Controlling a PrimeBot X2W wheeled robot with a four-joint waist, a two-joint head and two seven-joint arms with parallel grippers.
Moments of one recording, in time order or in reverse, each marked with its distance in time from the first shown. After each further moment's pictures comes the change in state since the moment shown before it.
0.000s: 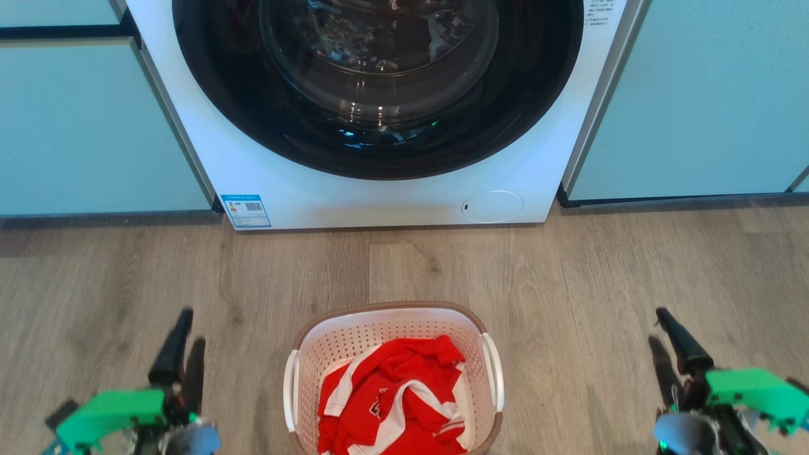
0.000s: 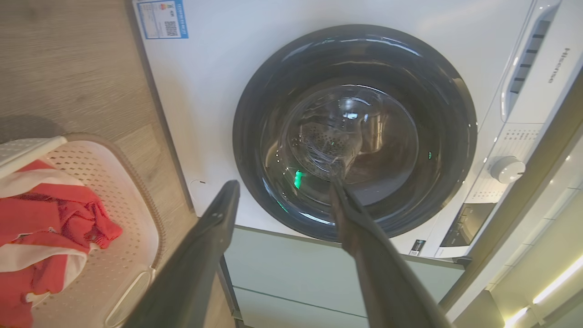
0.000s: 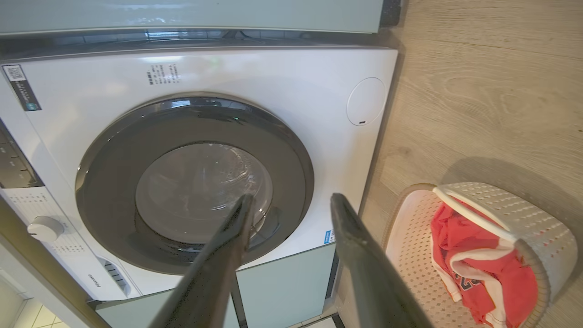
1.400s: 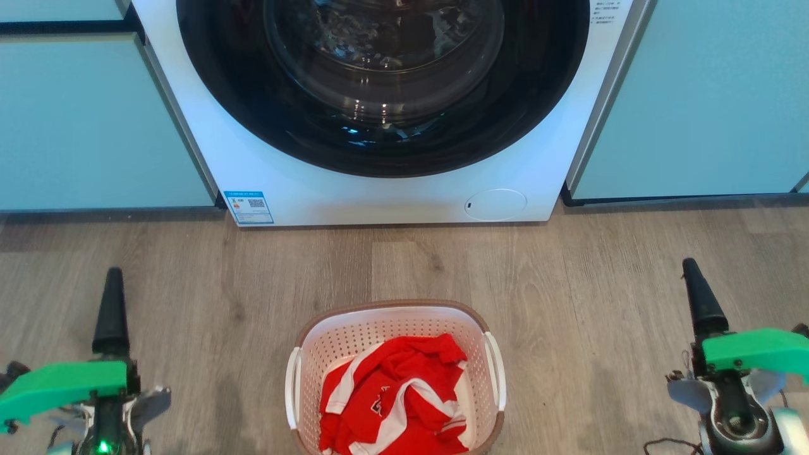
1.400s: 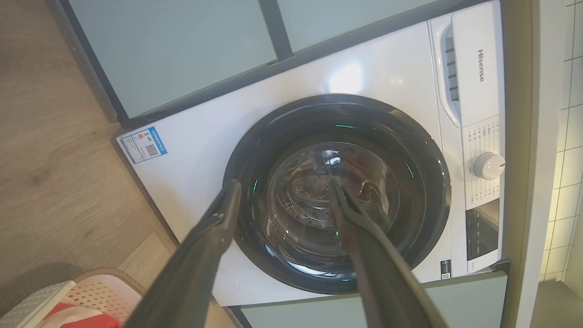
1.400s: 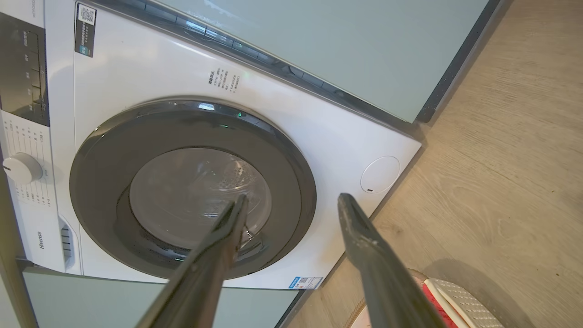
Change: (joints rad) left arm -0.014 -0.007 0.128 -0.129 0.310 0.001 -0.117; right arm -0.029 0.001 -0.020 -0.112 -0.340 0.000 -0.111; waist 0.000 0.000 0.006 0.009
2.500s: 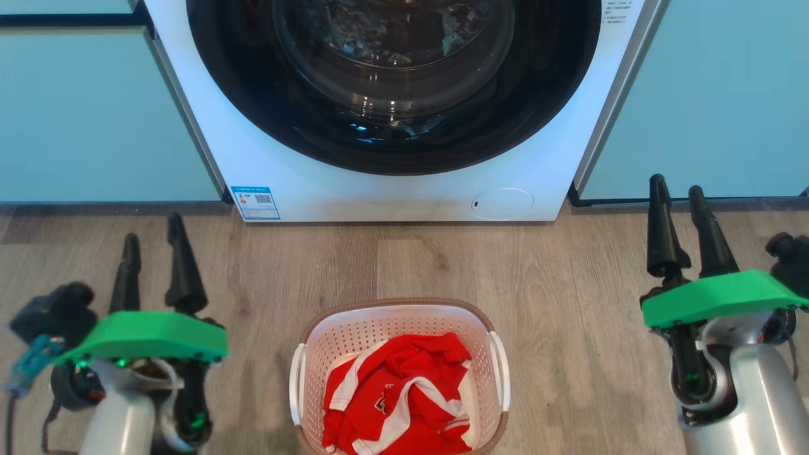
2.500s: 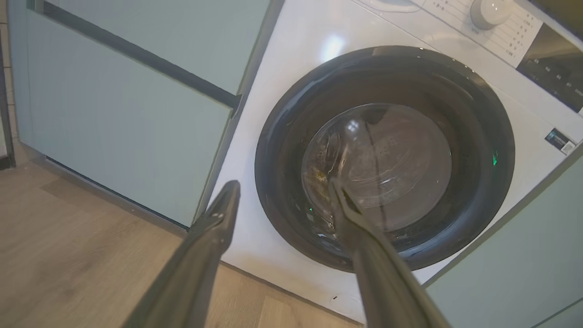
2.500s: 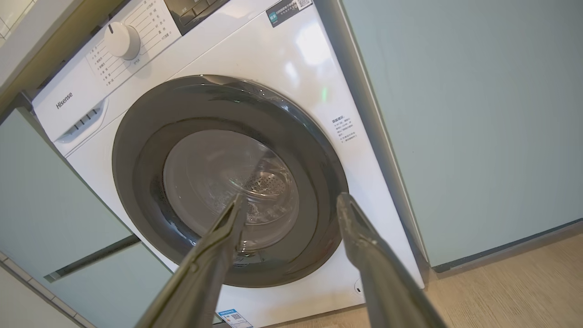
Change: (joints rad) left arm 0.000 0.068 -0.289 -0.312 0.716 0.334 -0.095; right arm -0.082 -0.002 0.133 -0.214 -0.680 0.000 -0.100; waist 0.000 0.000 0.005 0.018
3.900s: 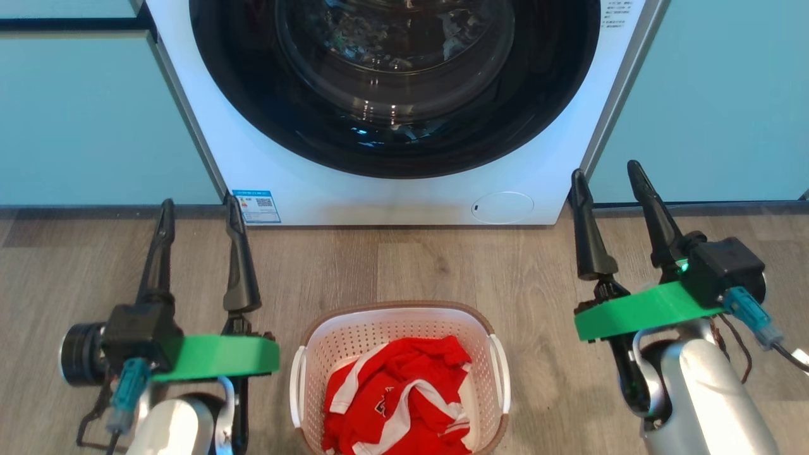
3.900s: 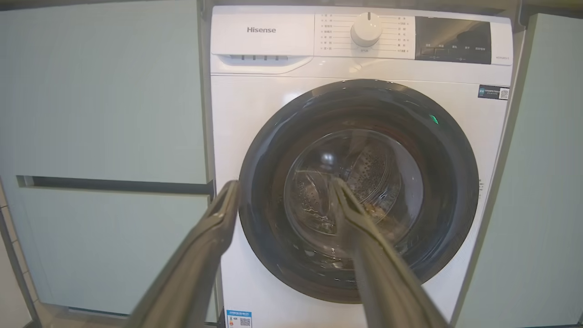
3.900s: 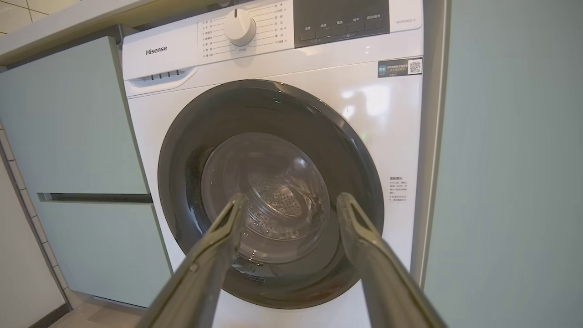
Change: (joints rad) left arm -0.006 0.079 -0.205 -0.095 0.376 0.088 -0.121; right arm -0.029 -0.005 0.178 -0.027 -0.371 0.000 -0.120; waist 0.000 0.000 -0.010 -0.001
